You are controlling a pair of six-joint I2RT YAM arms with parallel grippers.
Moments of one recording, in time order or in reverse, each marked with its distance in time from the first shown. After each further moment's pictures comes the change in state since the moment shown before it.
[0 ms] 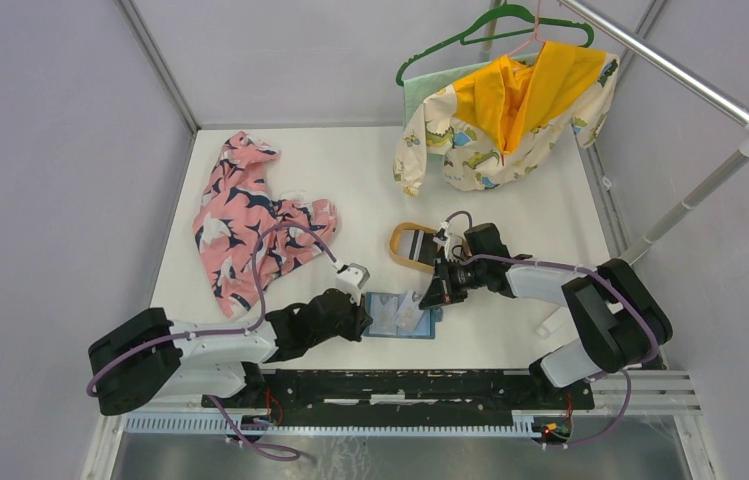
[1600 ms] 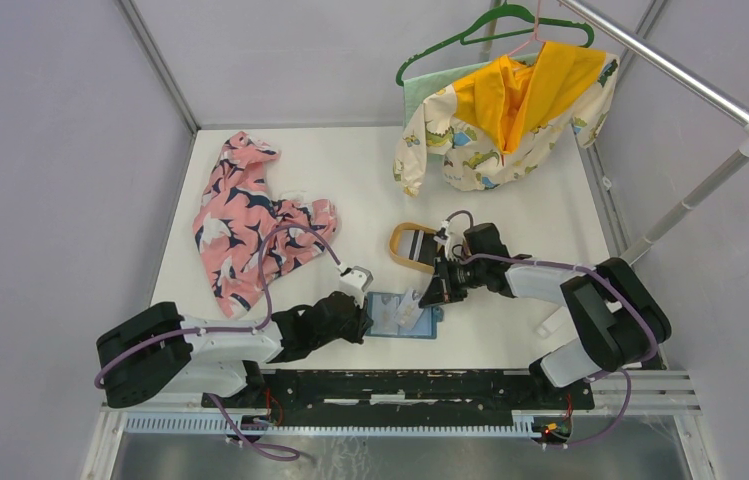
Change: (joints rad) left arm -0.027 0.051 0.002 0.024 -0.043 0.000; right arm 0.003 0.007 0.000 0.018 0.025 0.027
